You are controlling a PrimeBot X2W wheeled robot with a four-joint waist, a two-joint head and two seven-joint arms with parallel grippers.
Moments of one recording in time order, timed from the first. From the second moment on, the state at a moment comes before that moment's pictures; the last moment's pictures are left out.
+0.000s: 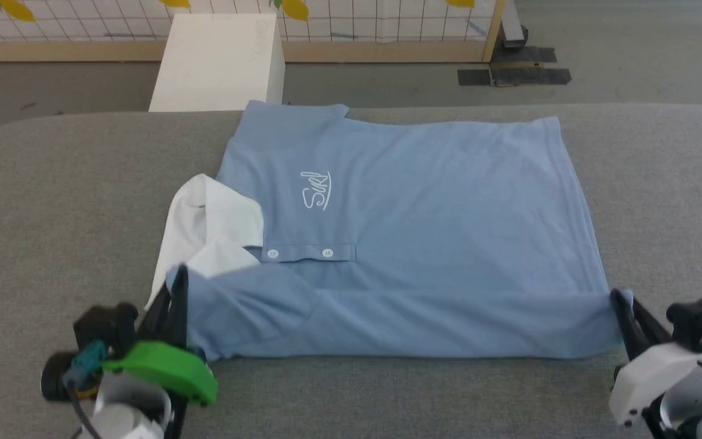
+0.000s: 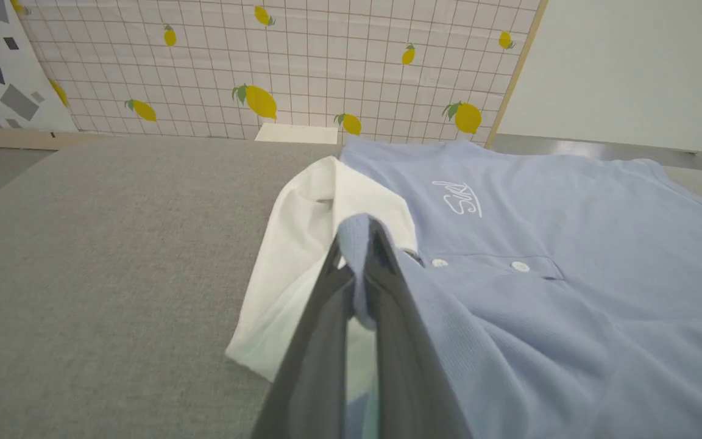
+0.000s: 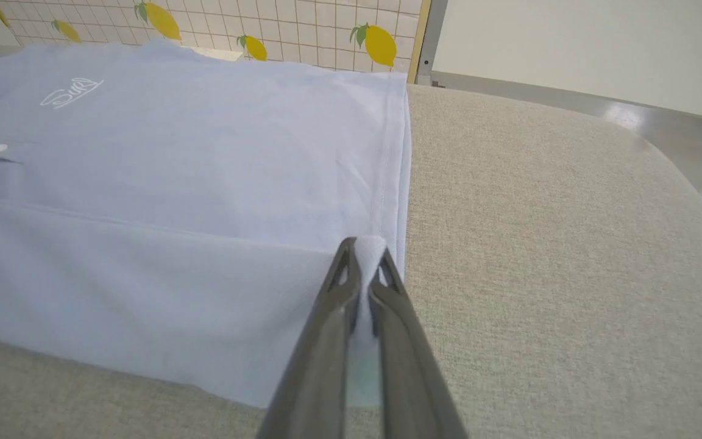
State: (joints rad) left arm -0.05 0.34 -0.27 0.04 -0.47 0.13 -0.15; right arm 0.03 -0.20 -0.06 0.06 0.11 0.13 0.11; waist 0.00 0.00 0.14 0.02
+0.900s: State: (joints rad) left arm -0.48 0.38 -0.29 0.41 -0.63 0.00 0.33; right arm -0.45 -0.27 -0.01 0.36 0.28 0.13 0.62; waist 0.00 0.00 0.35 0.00
